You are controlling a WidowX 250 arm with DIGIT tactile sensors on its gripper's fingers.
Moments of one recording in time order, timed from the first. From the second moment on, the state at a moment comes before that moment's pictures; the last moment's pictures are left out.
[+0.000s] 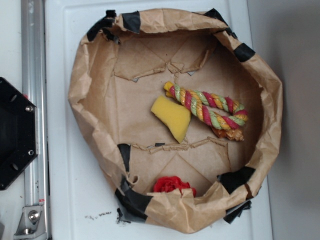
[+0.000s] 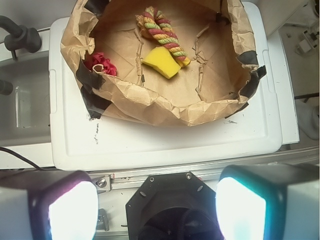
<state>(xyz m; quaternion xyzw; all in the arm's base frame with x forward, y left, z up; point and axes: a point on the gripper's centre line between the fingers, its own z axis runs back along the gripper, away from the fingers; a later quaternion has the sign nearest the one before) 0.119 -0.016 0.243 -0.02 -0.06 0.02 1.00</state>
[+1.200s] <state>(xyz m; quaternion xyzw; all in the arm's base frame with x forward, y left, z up) 0.227 0.007 0.091 0.02 -0.11 -0.06 0.99</state>
